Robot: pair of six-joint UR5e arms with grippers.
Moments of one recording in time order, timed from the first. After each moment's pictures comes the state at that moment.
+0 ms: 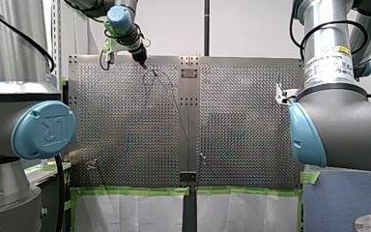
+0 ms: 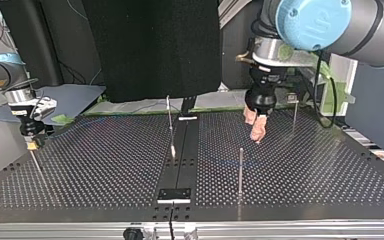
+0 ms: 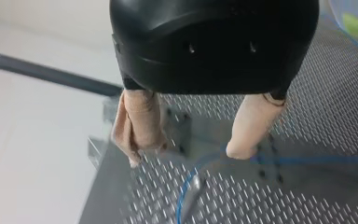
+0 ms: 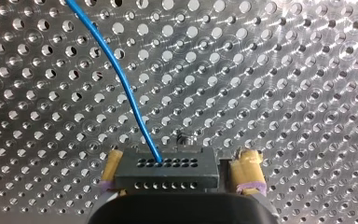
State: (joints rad) left arm -0.33 -1.45 -1.63 -3.41 -1.77 -1.74; right arm 1.50 -1.05 1.44 -0.40 1.07 1.54
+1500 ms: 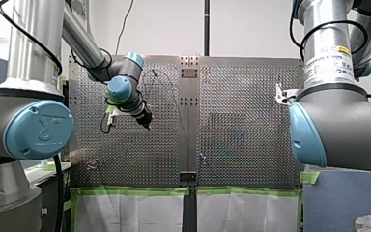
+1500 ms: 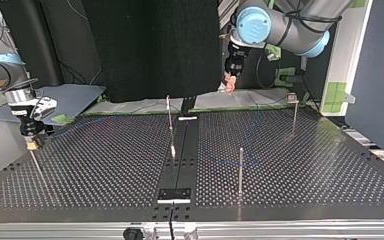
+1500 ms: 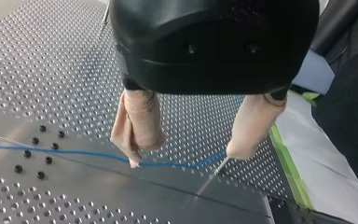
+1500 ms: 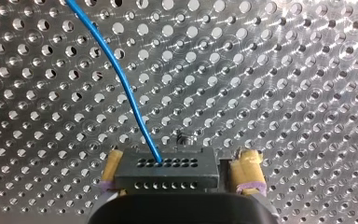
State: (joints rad) left arm -0.37 -1.66 -2.10 -2.95 -1.72 -1.70; right arm 1.50 -1.05 1.44 -0.40 1.07 1.54
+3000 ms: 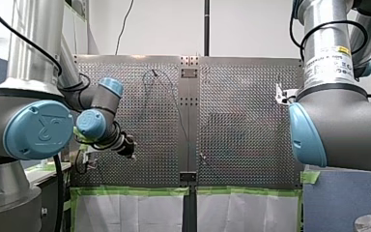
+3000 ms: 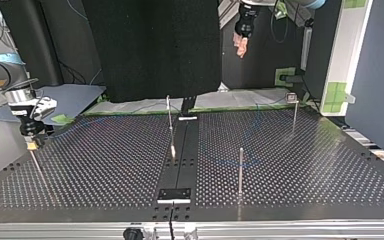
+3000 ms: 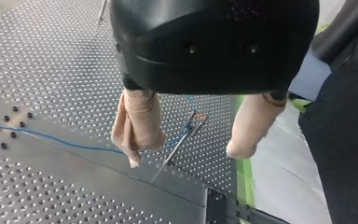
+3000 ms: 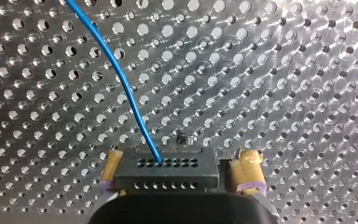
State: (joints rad) left arm -0.37 -1.67 -2.53 -2.50 -1.74 -1.86; right arm 1.50 -1.05 1.44 -0.40 1.07 1.54
